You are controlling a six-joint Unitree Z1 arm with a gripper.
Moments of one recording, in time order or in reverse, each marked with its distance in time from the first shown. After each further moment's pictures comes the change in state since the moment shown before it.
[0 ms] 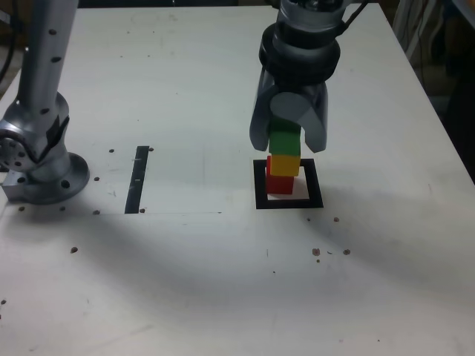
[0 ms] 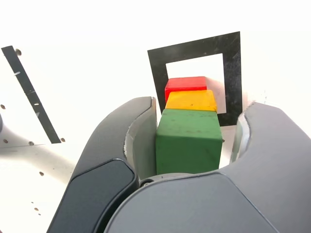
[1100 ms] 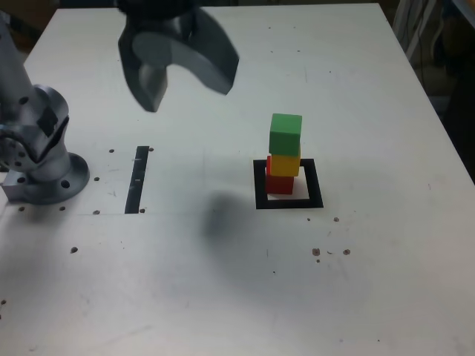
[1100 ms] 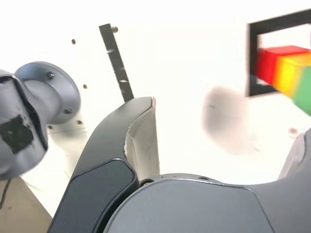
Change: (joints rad) arm 0.014 -0.518 0.460 -0.038 -0.053 0.022
